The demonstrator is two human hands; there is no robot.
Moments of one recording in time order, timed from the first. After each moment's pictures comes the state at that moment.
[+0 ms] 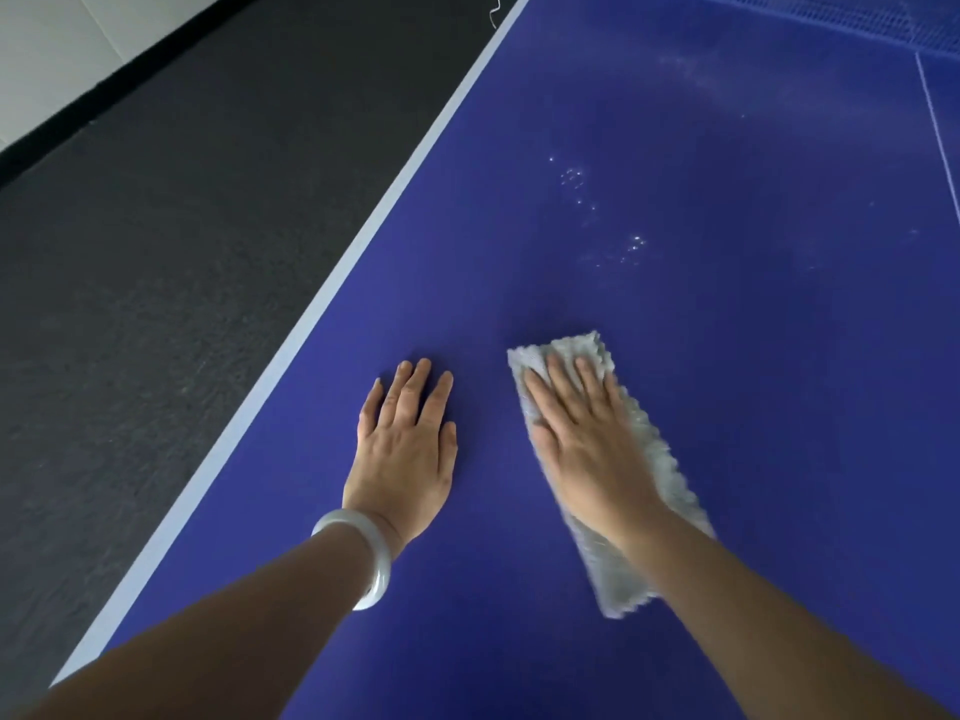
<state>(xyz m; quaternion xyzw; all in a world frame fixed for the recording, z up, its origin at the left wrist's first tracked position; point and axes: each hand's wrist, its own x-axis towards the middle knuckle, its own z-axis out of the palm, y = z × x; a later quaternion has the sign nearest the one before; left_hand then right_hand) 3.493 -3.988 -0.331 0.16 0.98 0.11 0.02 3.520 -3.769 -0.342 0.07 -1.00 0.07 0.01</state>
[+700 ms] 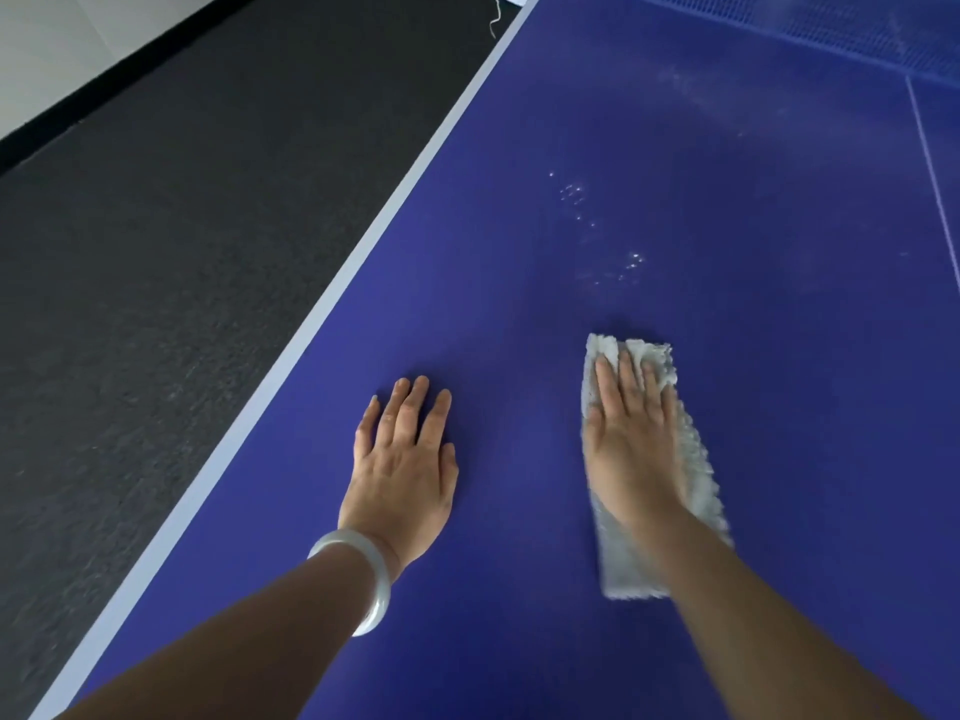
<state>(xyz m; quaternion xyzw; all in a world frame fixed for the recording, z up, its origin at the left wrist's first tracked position) 3.492 -3.983 -0.330 0.15 0.98 0.09 0.03 3.504 -3.741 -0.332 -0.15 -0.99 0.07 -0.03</state>
